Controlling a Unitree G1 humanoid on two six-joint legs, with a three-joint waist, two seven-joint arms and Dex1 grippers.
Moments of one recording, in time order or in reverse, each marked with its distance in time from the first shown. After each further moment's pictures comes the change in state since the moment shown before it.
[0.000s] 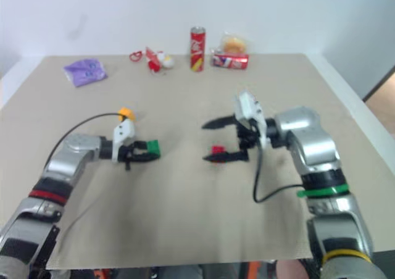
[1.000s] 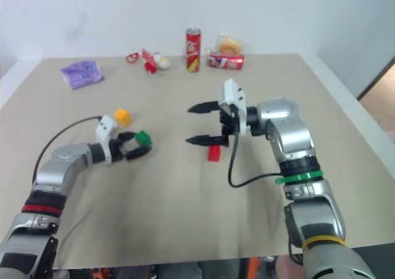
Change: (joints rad) left arm 0.172 -0.018 0.192 -0.185 -0.123 0.294 0.356; right arm -0.178 0.210 0.011 0.175 -0.091 -0.106 -0.115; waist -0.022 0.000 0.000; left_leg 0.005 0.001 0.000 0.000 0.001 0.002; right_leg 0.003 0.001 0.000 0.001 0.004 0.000
